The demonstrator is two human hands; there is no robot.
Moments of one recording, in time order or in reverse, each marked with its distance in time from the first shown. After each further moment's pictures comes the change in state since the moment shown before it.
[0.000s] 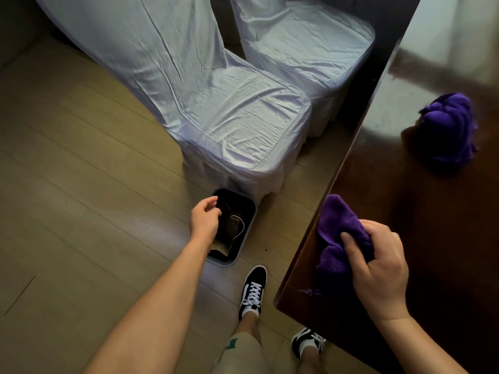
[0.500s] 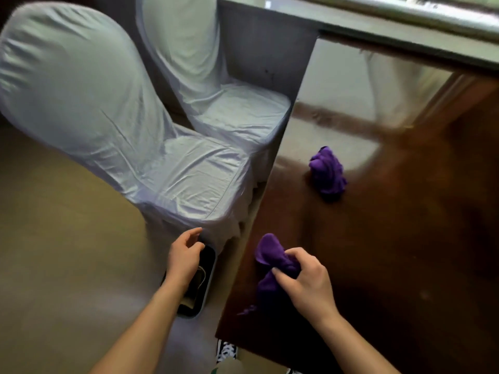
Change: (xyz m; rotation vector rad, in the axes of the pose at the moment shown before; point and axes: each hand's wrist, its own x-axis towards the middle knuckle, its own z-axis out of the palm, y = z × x) left_hand -0.086 0.086 0.053 0.122 -0.178 0.307; right_hand 0.007 -0.009 -0.061 0.104 -0.133 0.221
